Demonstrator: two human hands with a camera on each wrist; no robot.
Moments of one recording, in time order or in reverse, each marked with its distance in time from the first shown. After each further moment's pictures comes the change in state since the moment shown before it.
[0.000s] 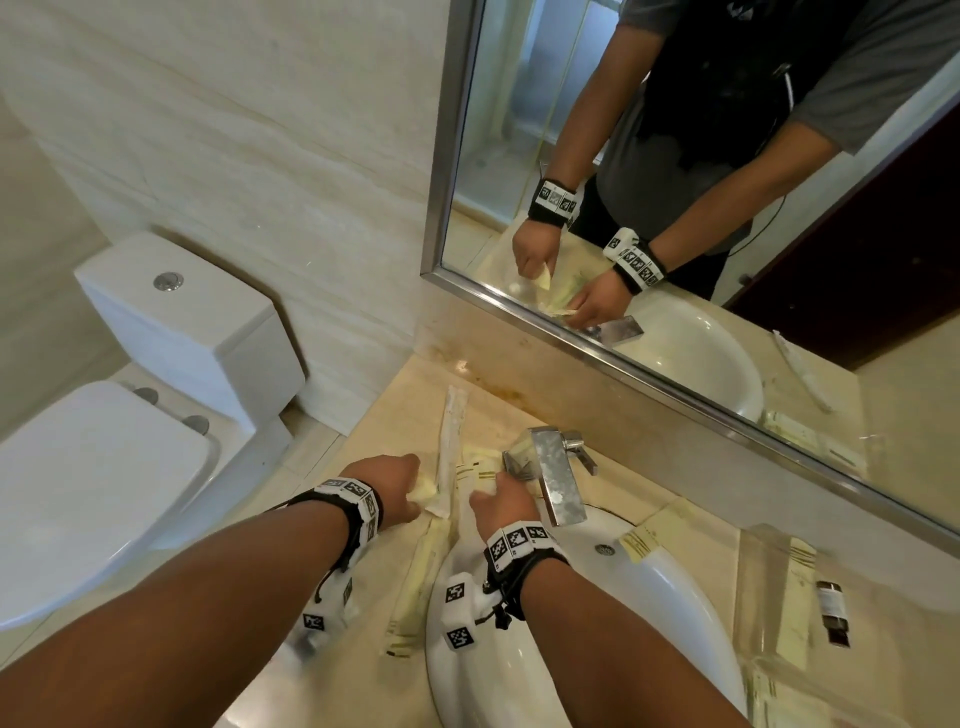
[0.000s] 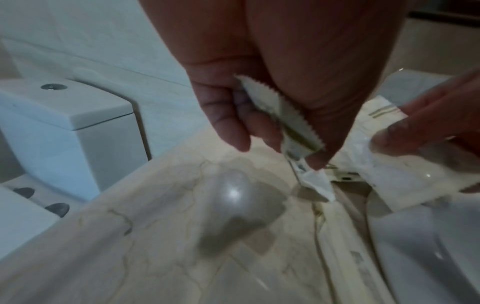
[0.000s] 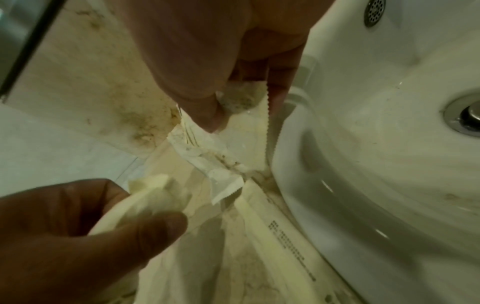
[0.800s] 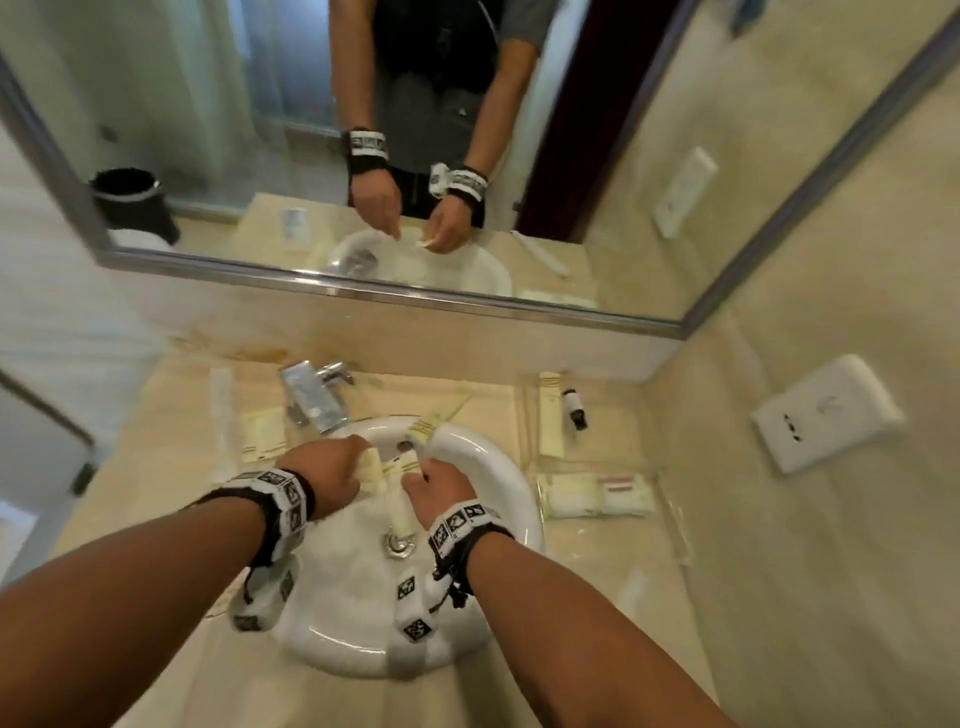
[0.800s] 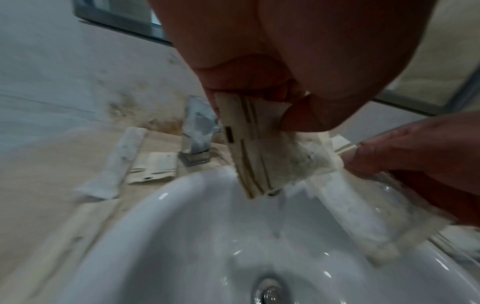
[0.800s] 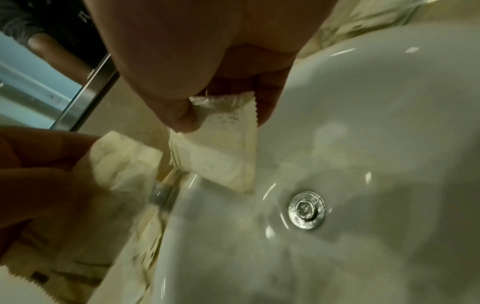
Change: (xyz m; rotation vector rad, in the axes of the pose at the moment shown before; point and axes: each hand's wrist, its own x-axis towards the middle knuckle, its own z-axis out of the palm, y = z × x) left_hand -0.075 0.225 0.031 0.150 0.082 0.345; right_hand -0.121 0.199 -0.092 0.279 0.112 -0.013
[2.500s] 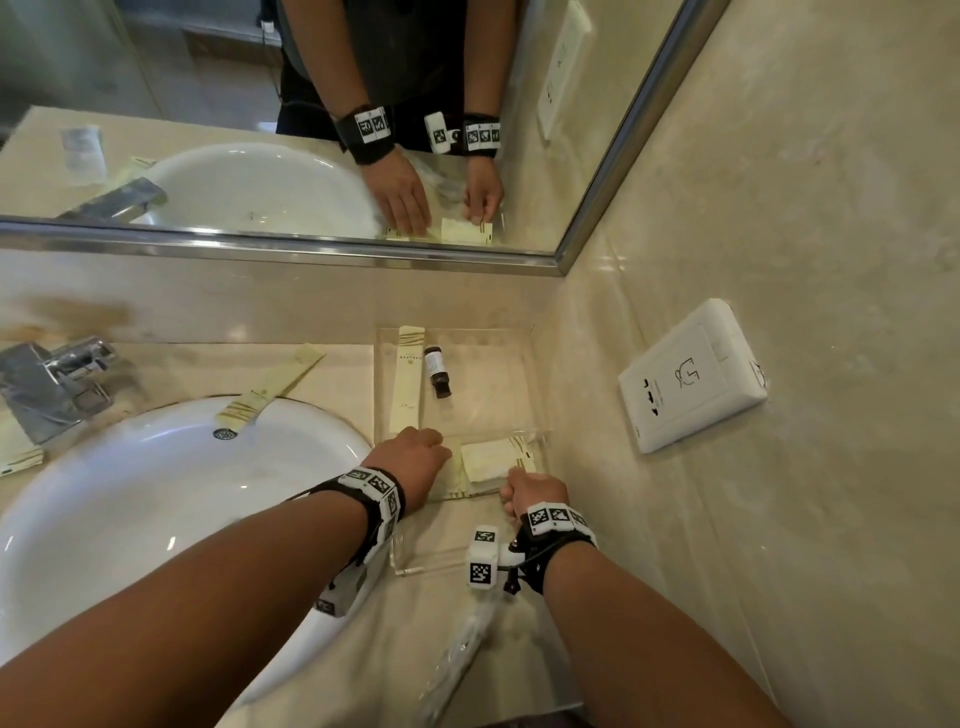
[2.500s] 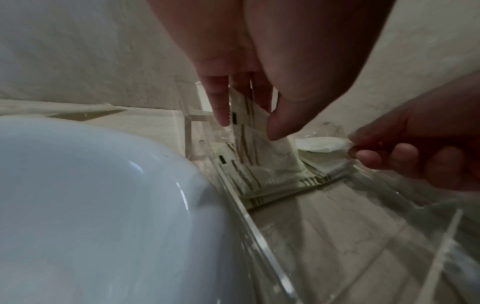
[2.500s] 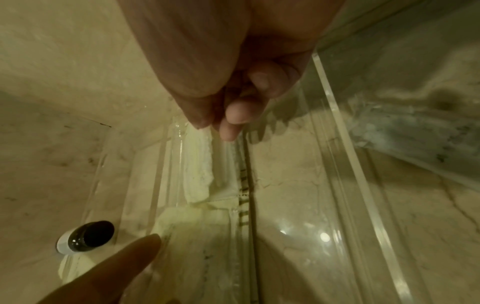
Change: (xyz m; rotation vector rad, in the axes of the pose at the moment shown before) left_hand 0.144 0.289 0.125 0.192 -0.094 0.378; right_hand 0.016 0.296 -0.195 0.674 0.298 0.668
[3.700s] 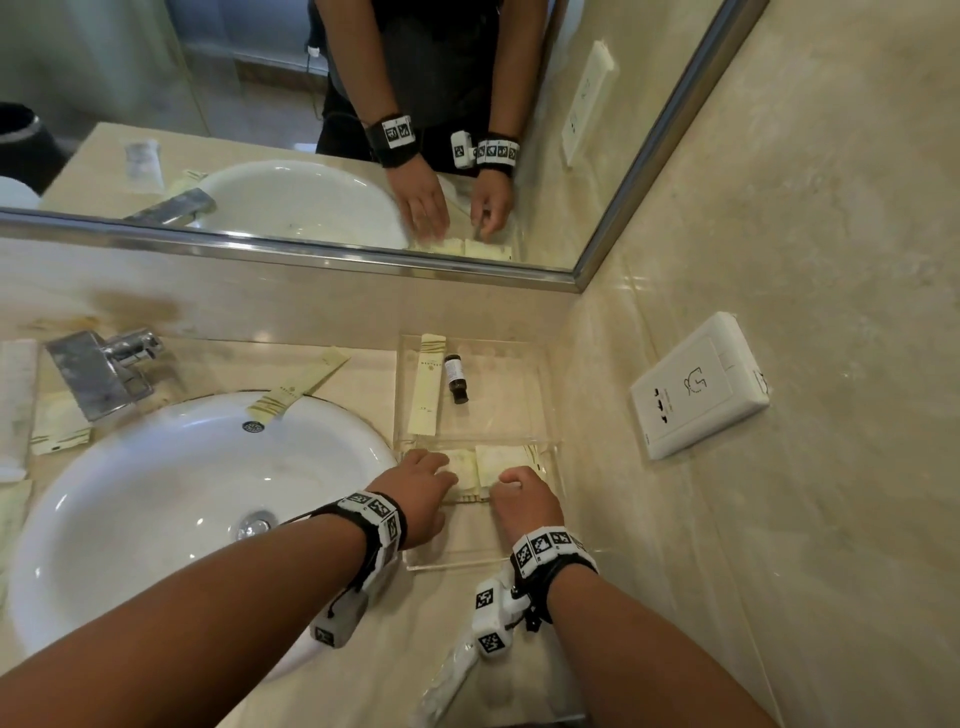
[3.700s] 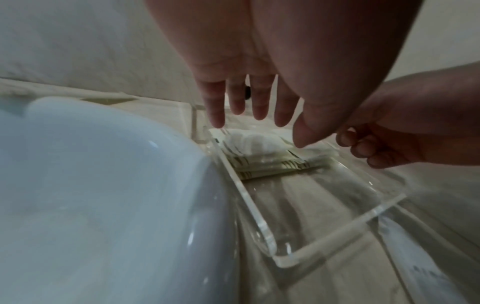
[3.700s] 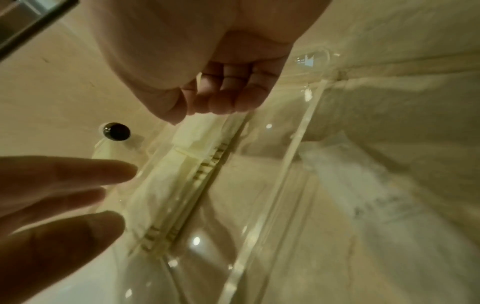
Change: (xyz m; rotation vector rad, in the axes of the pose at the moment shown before) left_hand -0.041 0.009 0.011 -0.068 0.040 -0.004; right_hand -0.031 0.000 0.011 -0.471 -0.038 -0.380
